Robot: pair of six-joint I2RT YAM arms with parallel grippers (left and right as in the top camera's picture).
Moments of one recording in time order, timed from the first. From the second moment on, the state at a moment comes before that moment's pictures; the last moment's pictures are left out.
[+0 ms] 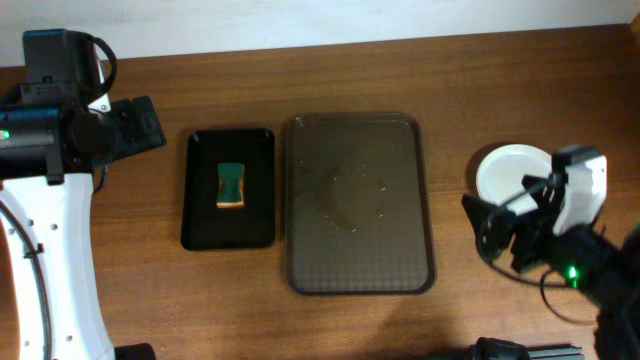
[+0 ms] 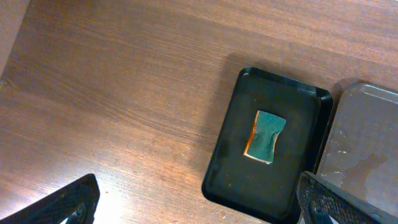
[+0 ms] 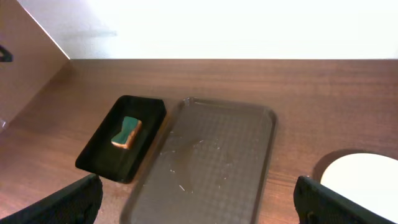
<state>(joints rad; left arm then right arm) 0.02 1.63 2.08 -1.48 -0.20 -0.22 -0.28 0.79 1.38 -1.15 -0.62 -0.09</state>
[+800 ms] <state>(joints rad) 0.02 1.63 2.08 -1.48 -0.20 -0.22 -0.13 0.17 0.47 -0.57 -0.20 -0.18</state>
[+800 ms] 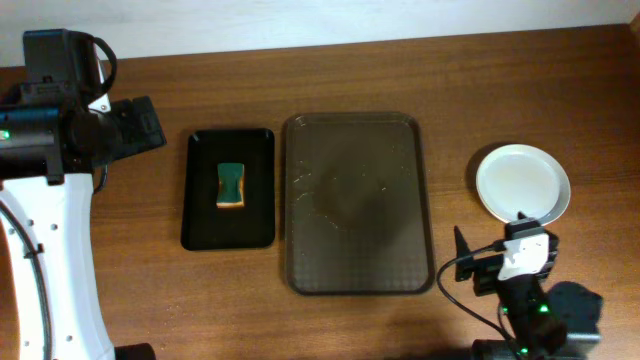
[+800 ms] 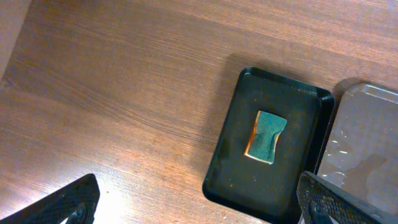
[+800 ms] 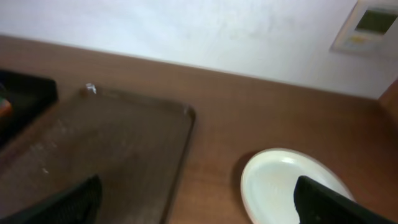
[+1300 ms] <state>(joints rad) 0.02 1.63 2.08 -1.48 -0.20 -0.22 -0.13 0.01 0.01 -0.04 -0.20 -0.18</state>
